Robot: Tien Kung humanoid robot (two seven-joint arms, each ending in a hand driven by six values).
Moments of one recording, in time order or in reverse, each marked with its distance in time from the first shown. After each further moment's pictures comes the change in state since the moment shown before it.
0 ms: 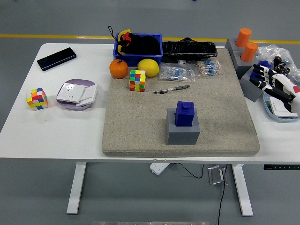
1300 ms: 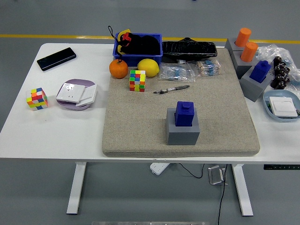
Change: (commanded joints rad) left arm -0.002 -0.002 -0.028 0.001 0.012 0.012 0.001; right arm -0.148 0.024 0.406 -0.037 -0.173 -0.011 -0.044
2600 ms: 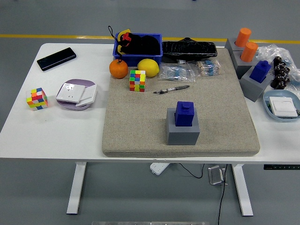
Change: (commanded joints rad) left arm -0.003 0.009 -0.005 0.002 -0.006 -0.003 -0.001; right arm -0.030 0.027 0.028 0.023 -0.005 0.028 -0.055
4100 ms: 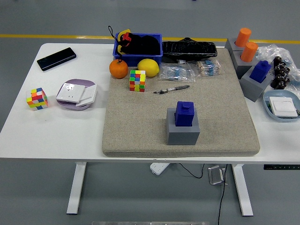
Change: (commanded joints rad) left arm 0.001 -0.005 0.003 0.002 -0.003 -0.002 0.001; right arm -0.011 -0.004 0.007 0.002 0.000 -0.006 0.004
